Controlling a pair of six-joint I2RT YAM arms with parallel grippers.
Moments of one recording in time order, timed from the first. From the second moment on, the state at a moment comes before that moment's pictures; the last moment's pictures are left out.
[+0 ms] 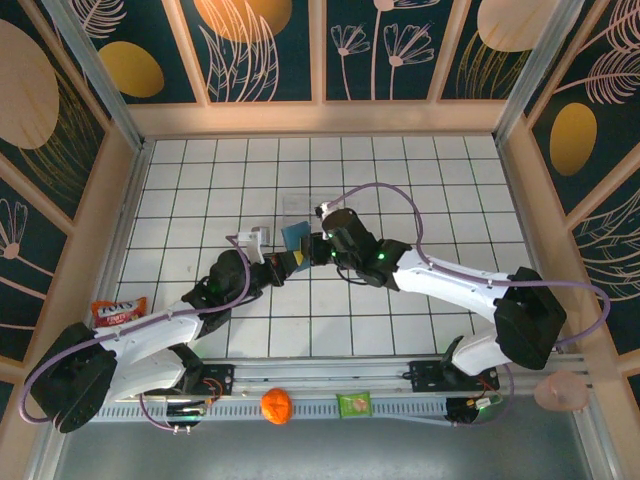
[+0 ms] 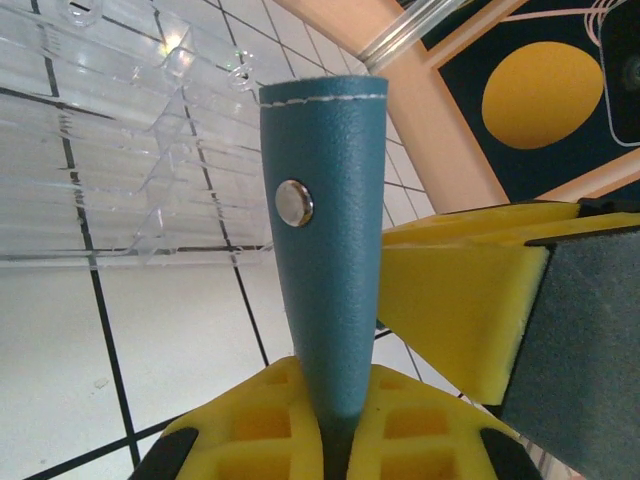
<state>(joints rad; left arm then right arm) -0.73 1.09 0.34 0.48 0.14 -0.85 0.95 1.44 0.96 -0.13 0.06 0.63</state>
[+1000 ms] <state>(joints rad) -0.74 1.47 0.43 0.45 0.41 -0.86 0.86 1.31 0.64 -0.12 -0.03 0.63</state>
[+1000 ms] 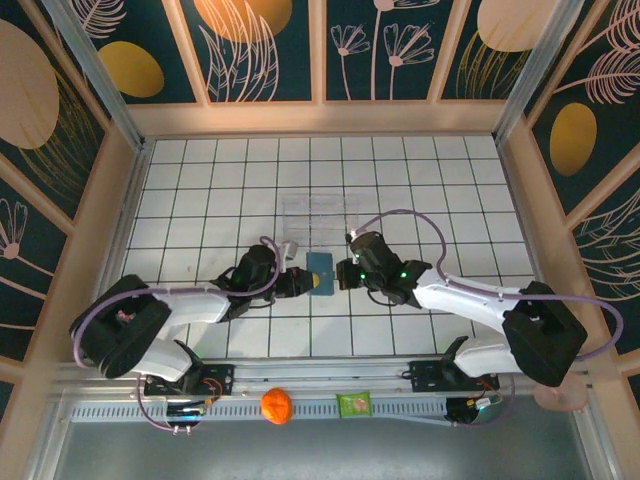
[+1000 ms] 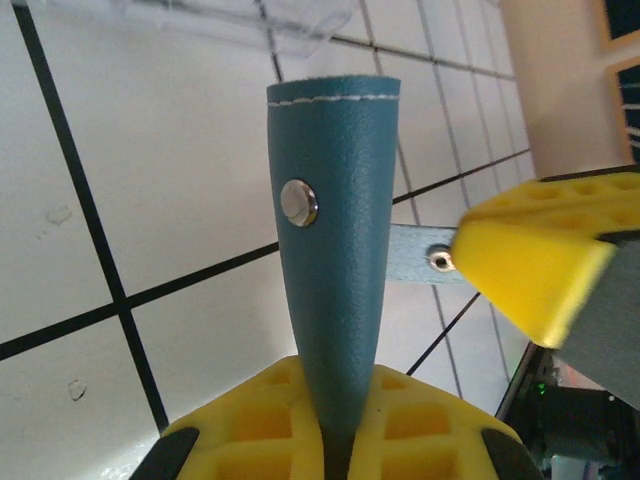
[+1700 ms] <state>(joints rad) -0.73 1.31 0.45 0.27 0.27 -0.84 0.88 1.30 0.65 -0.11 -0.08 0.65</state>
